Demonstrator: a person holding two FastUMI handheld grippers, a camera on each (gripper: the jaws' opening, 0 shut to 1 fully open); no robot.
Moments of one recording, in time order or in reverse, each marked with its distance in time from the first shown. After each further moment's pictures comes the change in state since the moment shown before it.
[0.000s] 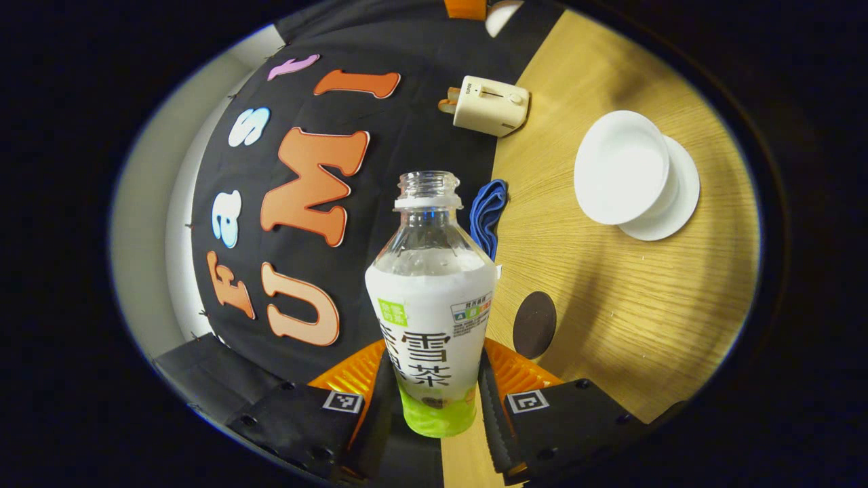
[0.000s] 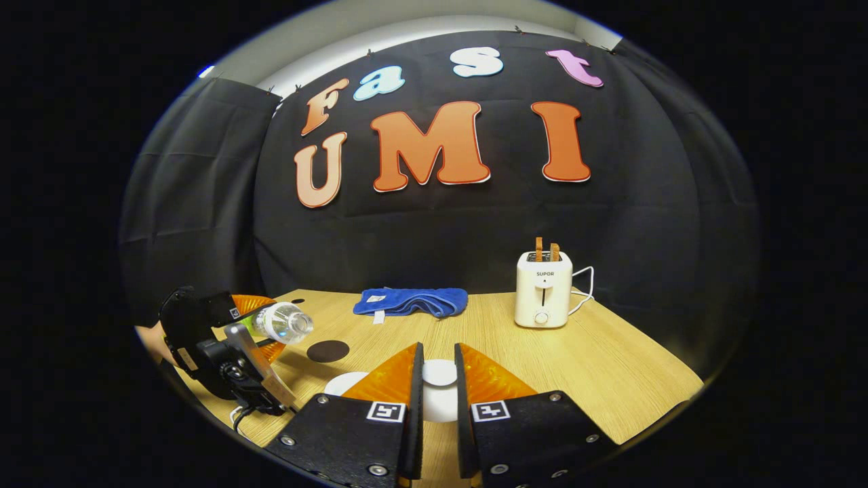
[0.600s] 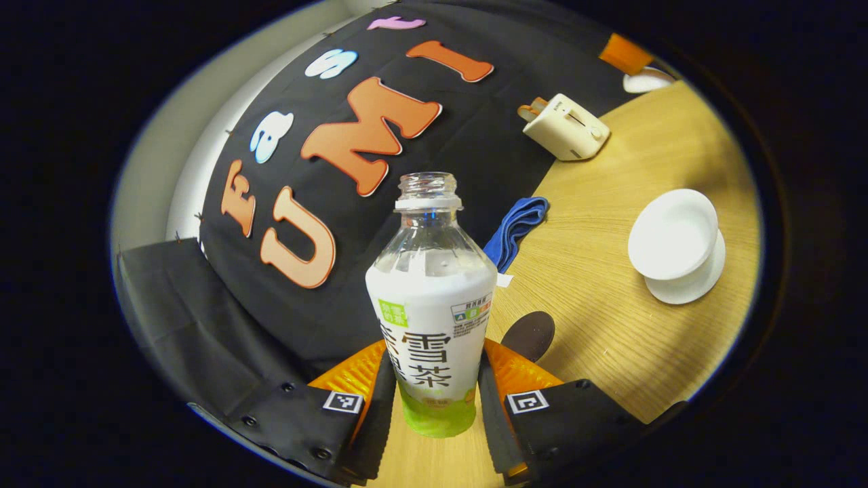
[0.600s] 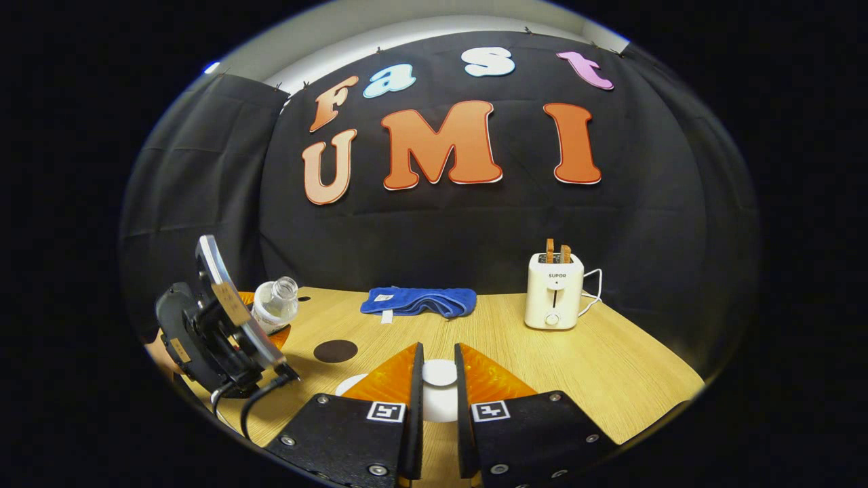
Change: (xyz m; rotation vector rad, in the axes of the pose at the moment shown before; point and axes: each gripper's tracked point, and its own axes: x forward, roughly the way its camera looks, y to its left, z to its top) left arm -0.009 0.013 -0.019 -0.384 0.053 0.036; right arm 0.004 0.017 0.001 -0.016 -0.004 0.017
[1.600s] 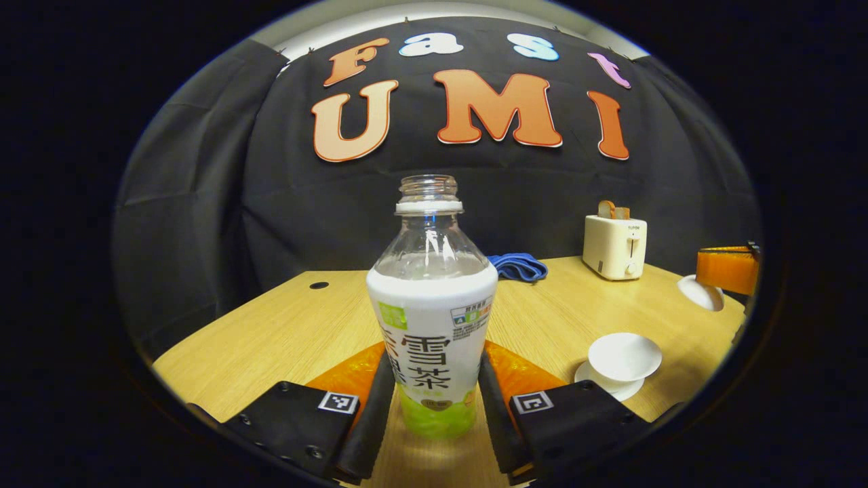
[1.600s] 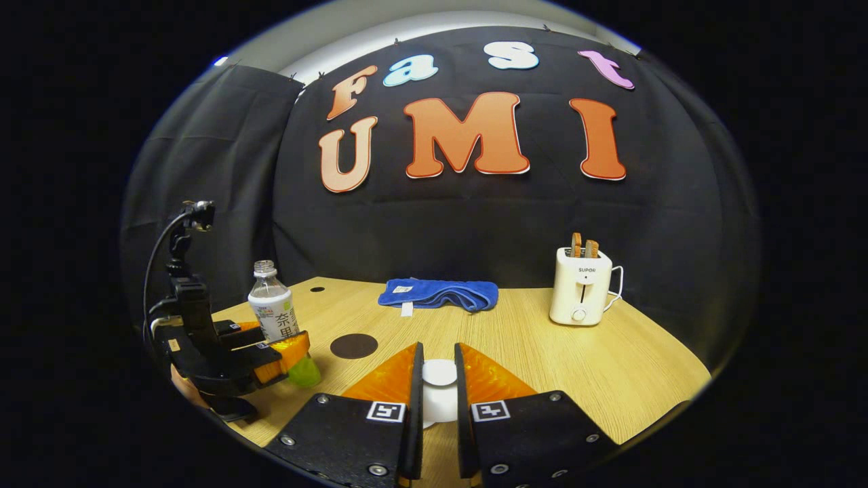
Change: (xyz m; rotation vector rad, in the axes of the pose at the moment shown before) left arm -0.008 -0.027 -0.031 -0.906 0.120 -0.111; right arm 0.018 0.041 -0.013 -0.025 0.033 0.049
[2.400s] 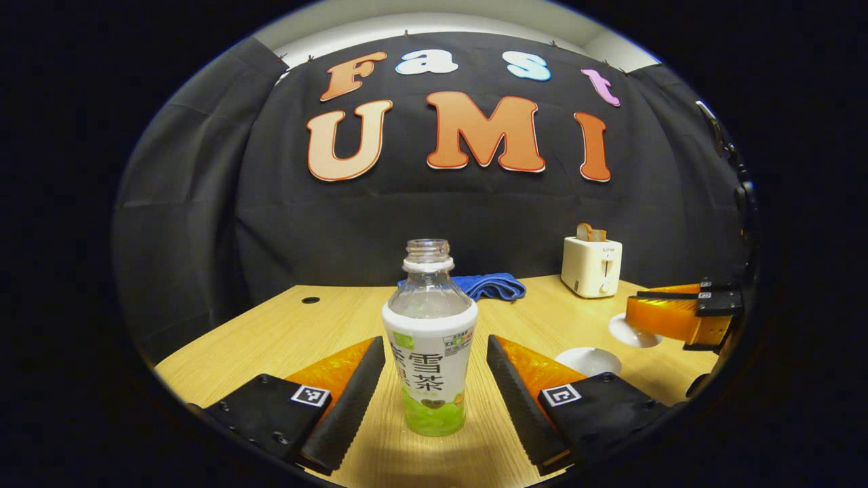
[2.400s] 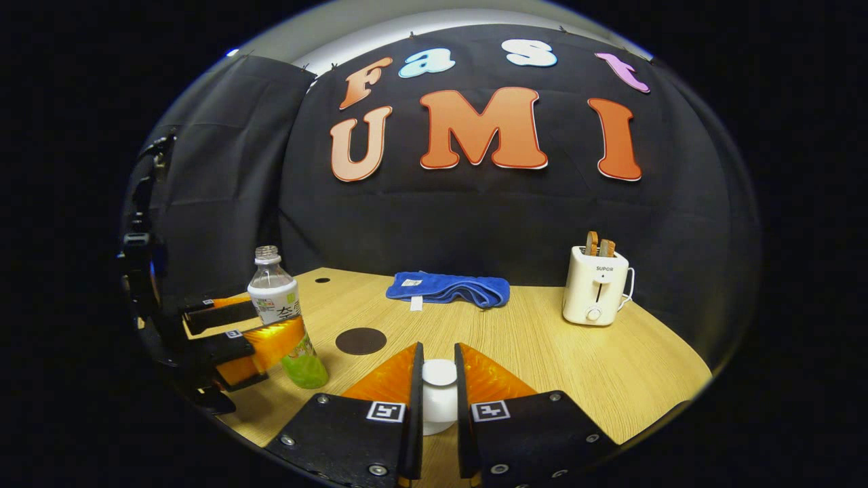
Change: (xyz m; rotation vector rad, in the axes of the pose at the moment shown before) left arm -0.026 -0.007 0.030 -0.055 -0.078 -0.076; right arm 0.015 0.023 -0.013 -0.048 0.017 0.021
